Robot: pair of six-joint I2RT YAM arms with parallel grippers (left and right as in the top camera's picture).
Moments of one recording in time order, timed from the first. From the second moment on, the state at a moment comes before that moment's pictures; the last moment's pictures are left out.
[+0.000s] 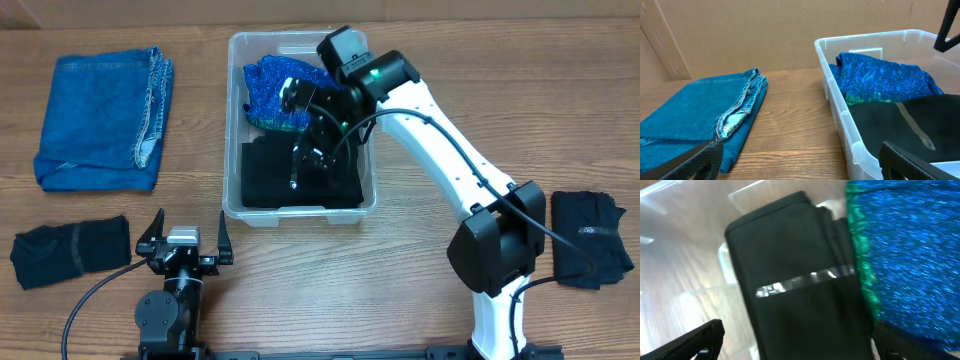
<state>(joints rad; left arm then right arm) 0.00 0.02 0.01 -0.08 0.00 0.08 0.52 2.11 2.01 -1.13 -0.40 -0.59</state>
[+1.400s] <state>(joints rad) 0.00 0.02 0.01 -0.08 0.00 0.08 -0.81 1.81 1.58 -1.27 -0.08 0.46</state>
